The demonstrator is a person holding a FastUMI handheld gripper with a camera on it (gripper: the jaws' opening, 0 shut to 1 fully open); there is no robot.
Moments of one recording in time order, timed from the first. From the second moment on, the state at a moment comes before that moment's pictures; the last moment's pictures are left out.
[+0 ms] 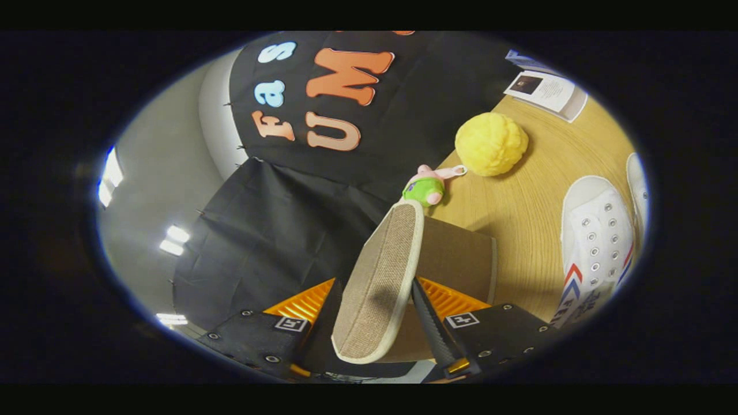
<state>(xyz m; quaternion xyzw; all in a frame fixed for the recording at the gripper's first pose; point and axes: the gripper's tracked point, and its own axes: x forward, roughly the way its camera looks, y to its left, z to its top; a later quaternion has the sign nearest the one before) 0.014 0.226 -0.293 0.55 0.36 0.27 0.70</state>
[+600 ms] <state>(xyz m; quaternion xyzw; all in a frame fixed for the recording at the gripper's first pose) 0.008 0.251 -0.310 0.52 0.39 0.27 0.71</state>
